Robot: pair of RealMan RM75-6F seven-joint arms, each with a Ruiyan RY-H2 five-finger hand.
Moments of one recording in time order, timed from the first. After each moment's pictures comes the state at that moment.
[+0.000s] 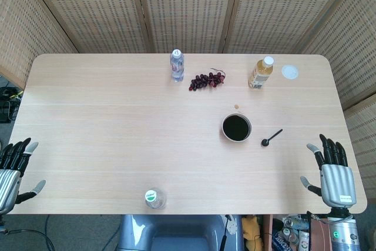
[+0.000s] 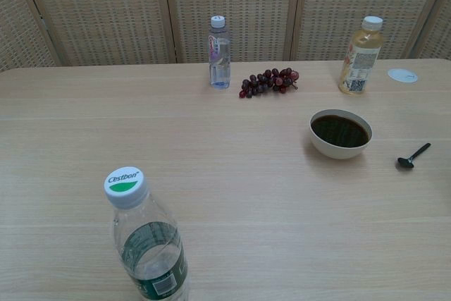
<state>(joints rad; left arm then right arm) -0.03 -1.13 0.02 -1.59 1.62 1.56 0.02 0.05 -1.27 0.10 -1.71 -1.46 1.54 -0.26</state>
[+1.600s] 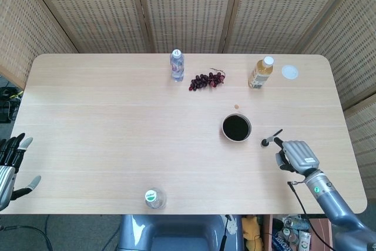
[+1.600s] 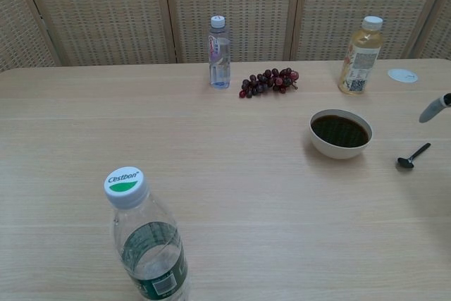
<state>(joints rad) -0.04 -1.10 0.00 -1.62 1.61 1.57 0.04 0.44 -1.13 0.15 -1.64 -1.25 0.80 0.00</state>
